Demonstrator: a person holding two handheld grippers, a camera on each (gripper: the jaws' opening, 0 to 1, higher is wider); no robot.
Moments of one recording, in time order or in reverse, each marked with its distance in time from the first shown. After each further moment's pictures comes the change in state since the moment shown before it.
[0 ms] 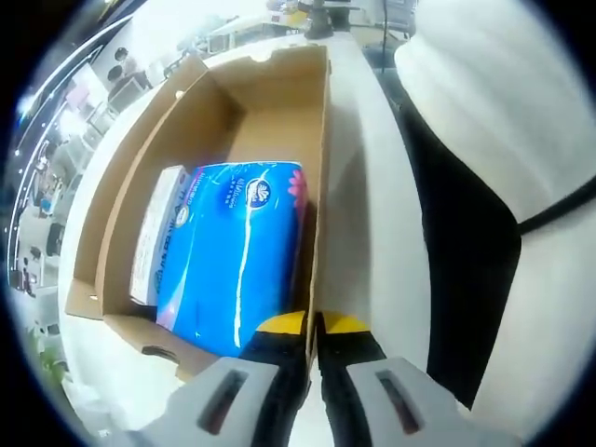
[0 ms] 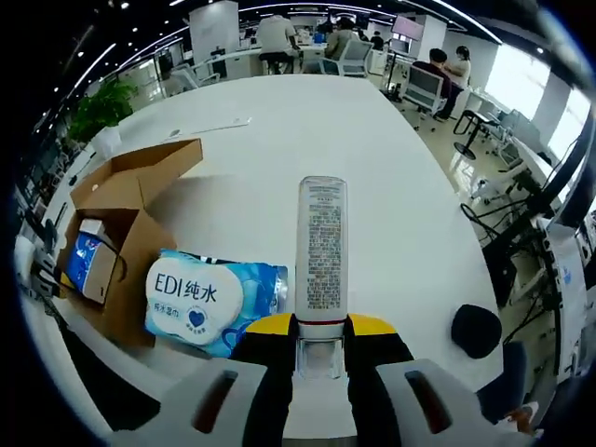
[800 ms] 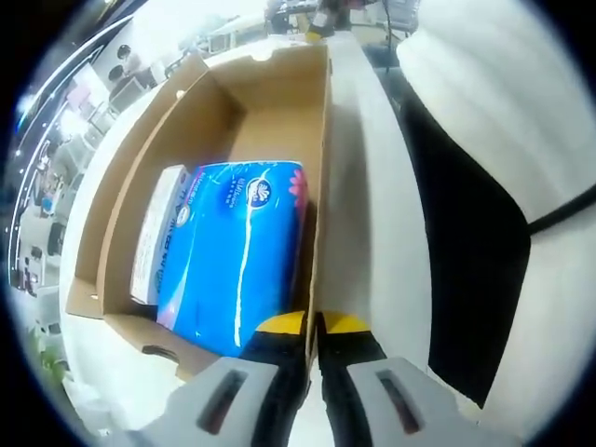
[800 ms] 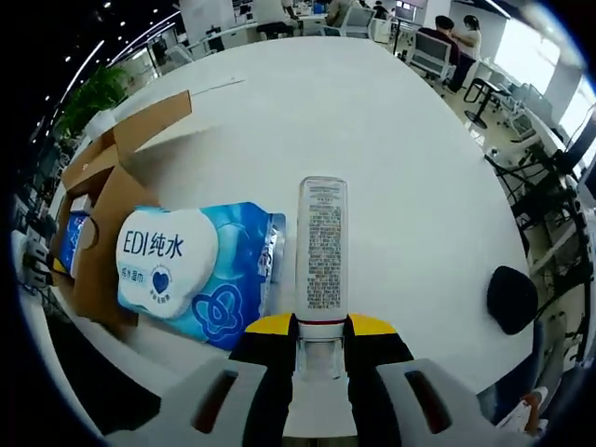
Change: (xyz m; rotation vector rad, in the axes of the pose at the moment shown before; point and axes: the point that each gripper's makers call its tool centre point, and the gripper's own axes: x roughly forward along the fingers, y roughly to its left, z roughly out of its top) left arm -0.001 0.000 0.000 -0.001 0.005 0.008; right arm 0.037 0.004 -0.045 0.028 0.148 0.049
